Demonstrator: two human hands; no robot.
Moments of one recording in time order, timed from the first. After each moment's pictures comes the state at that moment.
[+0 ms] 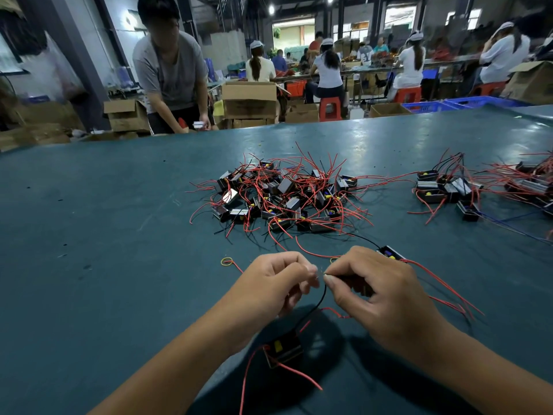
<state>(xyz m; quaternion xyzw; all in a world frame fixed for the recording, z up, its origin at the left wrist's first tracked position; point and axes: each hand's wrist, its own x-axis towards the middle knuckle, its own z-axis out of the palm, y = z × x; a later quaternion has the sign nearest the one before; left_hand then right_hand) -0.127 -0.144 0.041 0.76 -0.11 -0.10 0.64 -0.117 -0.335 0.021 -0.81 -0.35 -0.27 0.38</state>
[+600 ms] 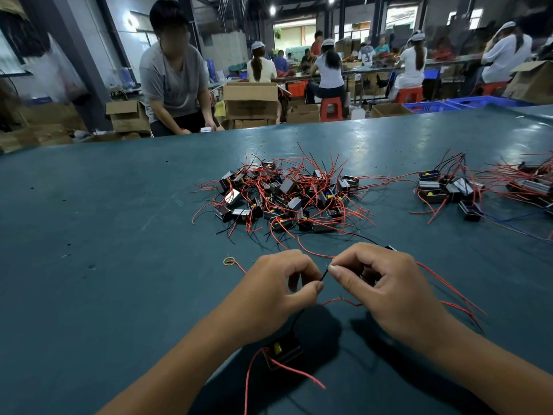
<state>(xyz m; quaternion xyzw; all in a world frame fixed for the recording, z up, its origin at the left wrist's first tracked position) -0.118 -0.138 0.033 0.89 -0.26 0.08 0.36 -0.109 -0.342 0.020 -0.81 -0.29 -0.19 0.47</state>
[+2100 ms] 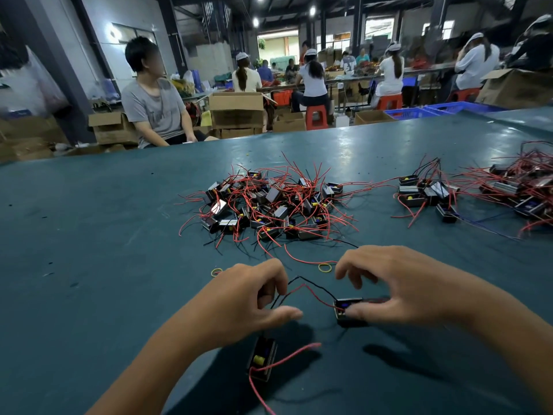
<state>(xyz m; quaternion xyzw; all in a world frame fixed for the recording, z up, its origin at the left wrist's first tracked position) -0.117 -0.112 0.045 0.92 -0.29 0.04 0.27 -0.092 -0.395 0.052 -0.90 -0.40 -0.06 0.16</state>
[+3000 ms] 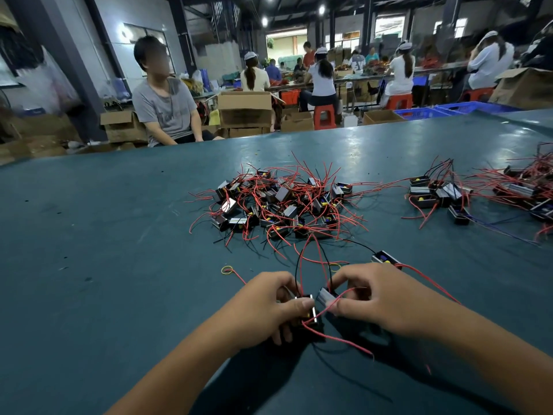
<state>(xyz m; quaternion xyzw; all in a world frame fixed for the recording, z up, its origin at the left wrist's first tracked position) -0.111 -0.130 0.015 0.86 -0.12 -0.13 0.48 -0.096 -0.358 0.028 -0.89 -0.27 0.07 0.36</state>
